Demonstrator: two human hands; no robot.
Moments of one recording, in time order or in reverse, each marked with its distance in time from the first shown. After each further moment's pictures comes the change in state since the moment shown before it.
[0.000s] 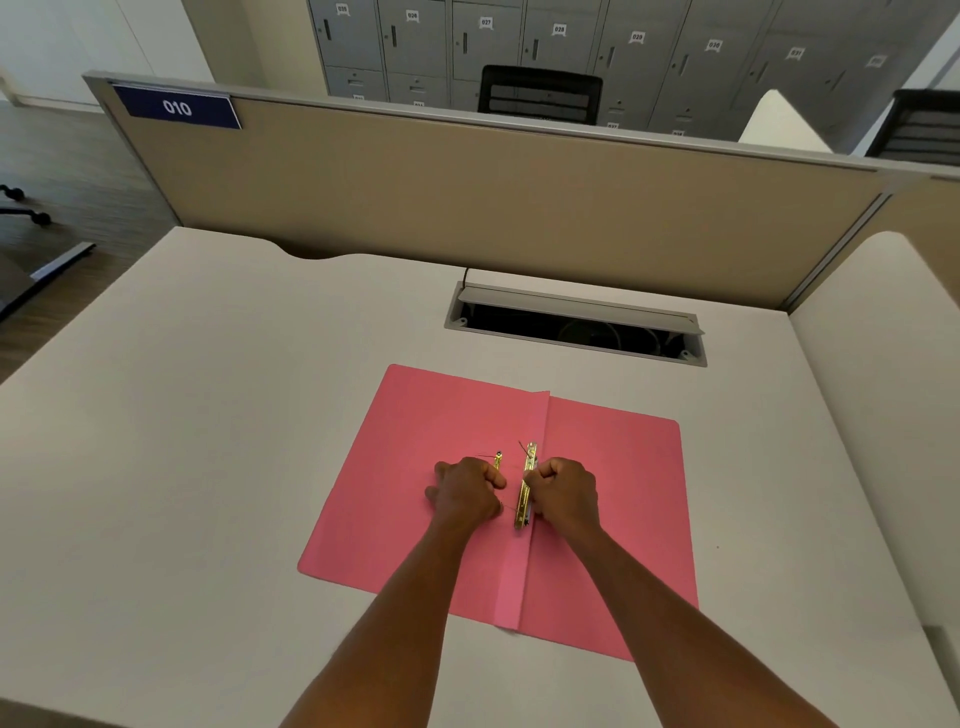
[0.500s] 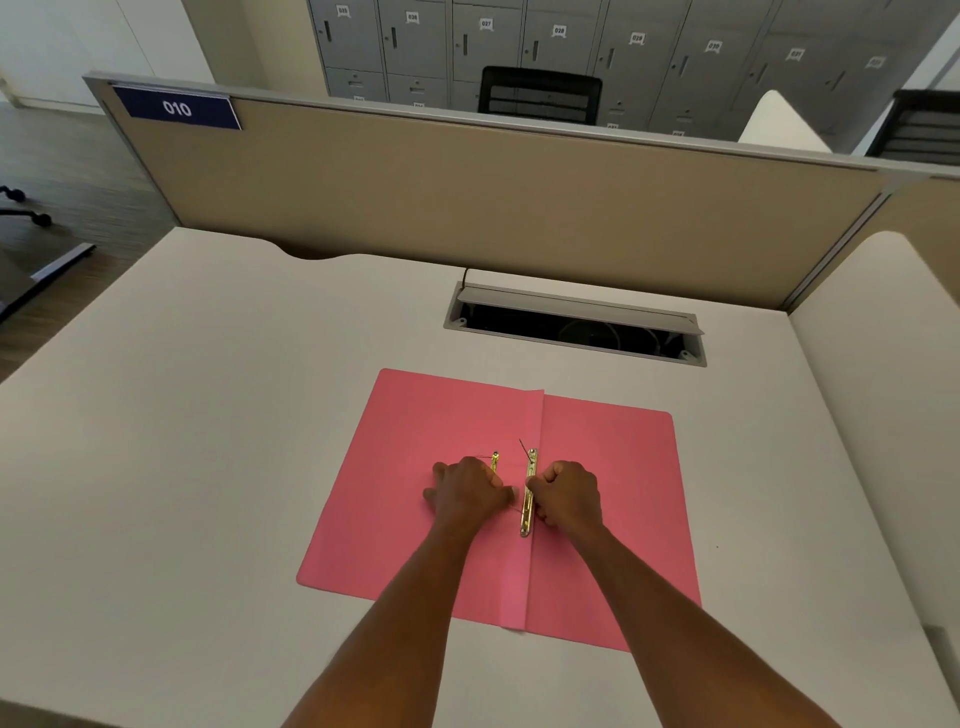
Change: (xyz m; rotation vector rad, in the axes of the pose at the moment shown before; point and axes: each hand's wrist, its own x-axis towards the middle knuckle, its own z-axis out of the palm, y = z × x) left_hand 0.000 0.004 0.009 -0.008 0.068 -0.043; right_hand 0.005 0.006 -0.004 -0.036 -0.057 0.091
